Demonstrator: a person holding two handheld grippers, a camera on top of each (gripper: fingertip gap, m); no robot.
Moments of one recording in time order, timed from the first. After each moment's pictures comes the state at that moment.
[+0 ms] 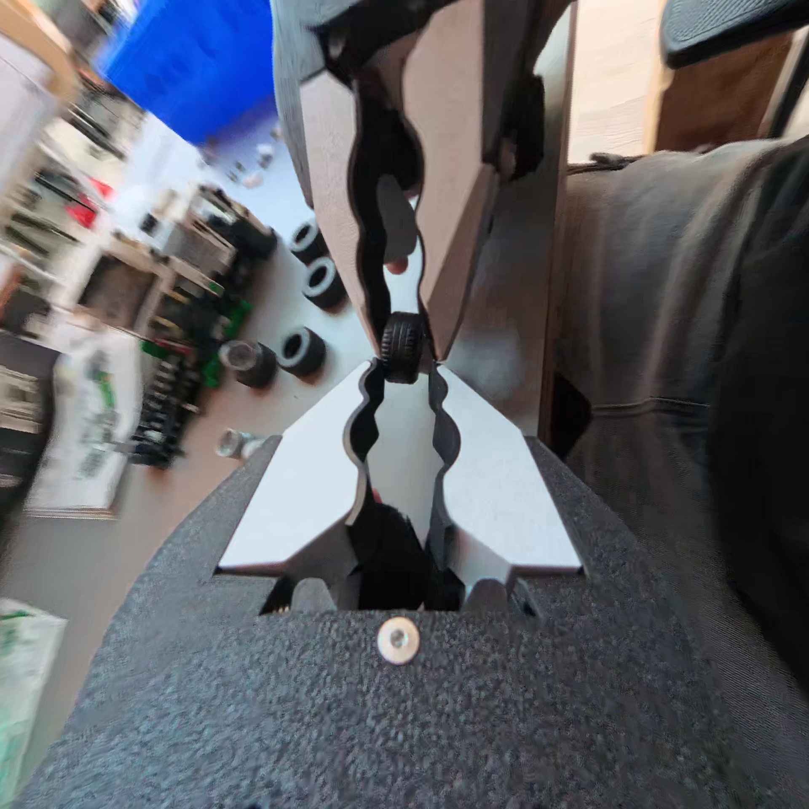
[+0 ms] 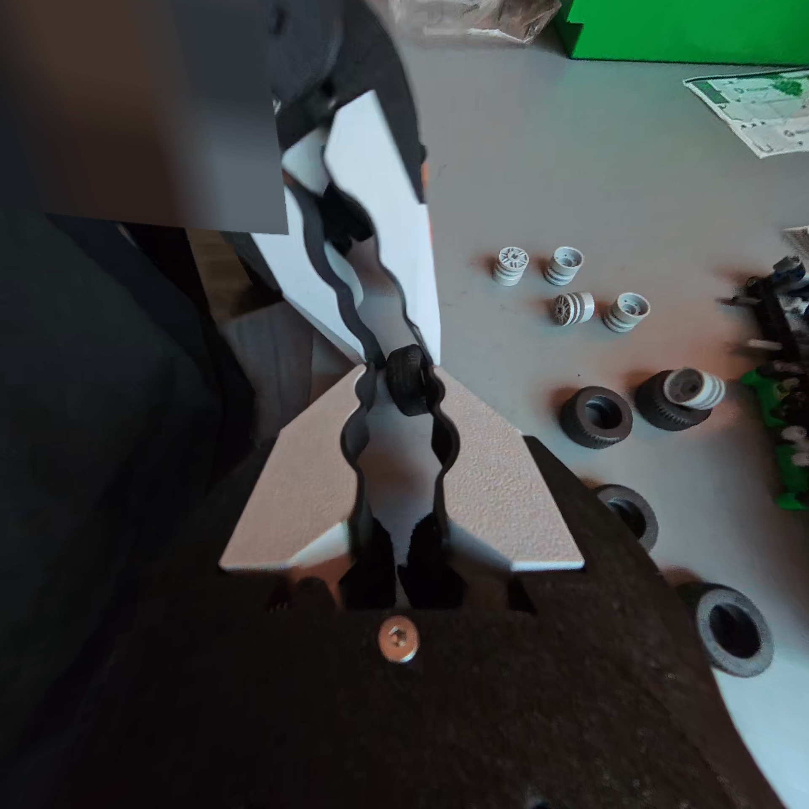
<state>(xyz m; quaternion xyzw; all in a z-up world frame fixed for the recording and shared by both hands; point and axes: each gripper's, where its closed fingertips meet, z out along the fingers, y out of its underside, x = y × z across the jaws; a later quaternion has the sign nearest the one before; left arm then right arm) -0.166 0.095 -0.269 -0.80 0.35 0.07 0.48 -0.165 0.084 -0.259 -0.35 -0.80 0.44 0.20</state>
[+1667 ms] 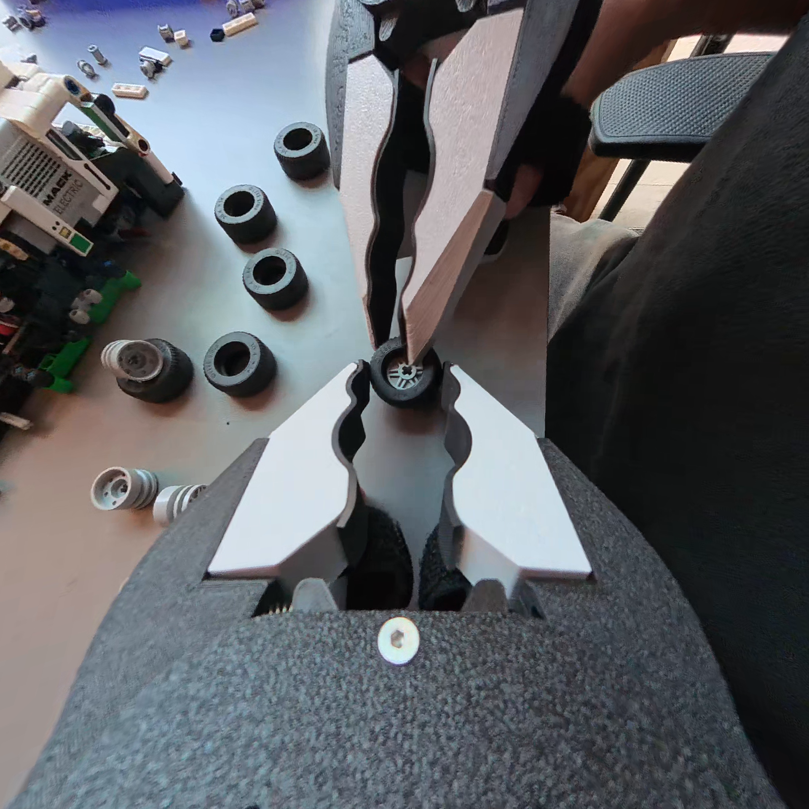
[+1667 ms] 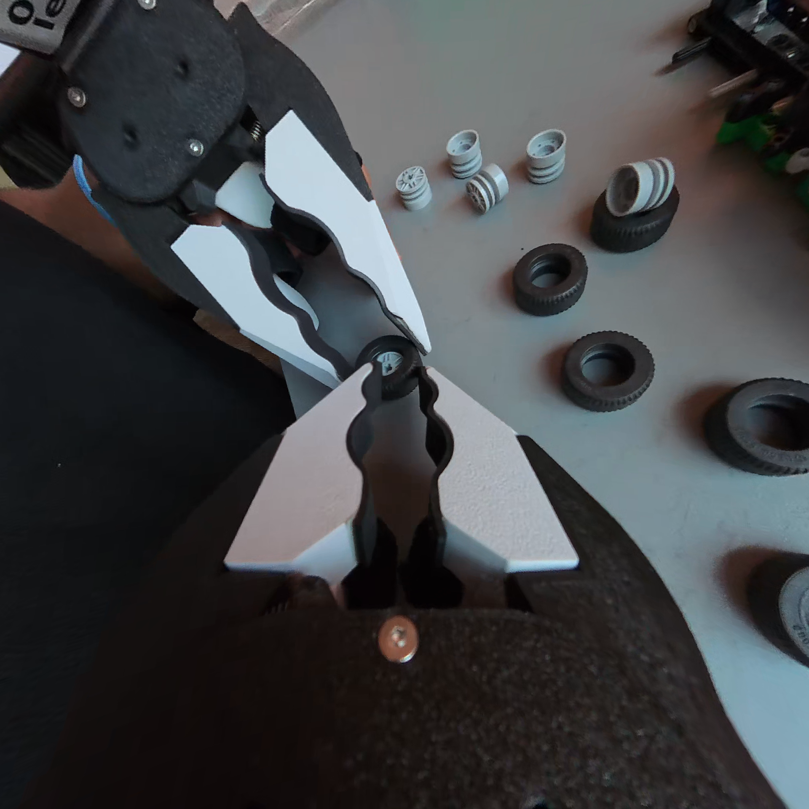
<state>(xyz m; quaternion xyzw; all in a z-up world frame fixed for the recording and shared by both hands) -0.153 0.118 -0.279 -0.85 0.31 -0.09 0.42 -0.160 0.117 -0.271 -0.56 -0.69 0.45 0.11</state>
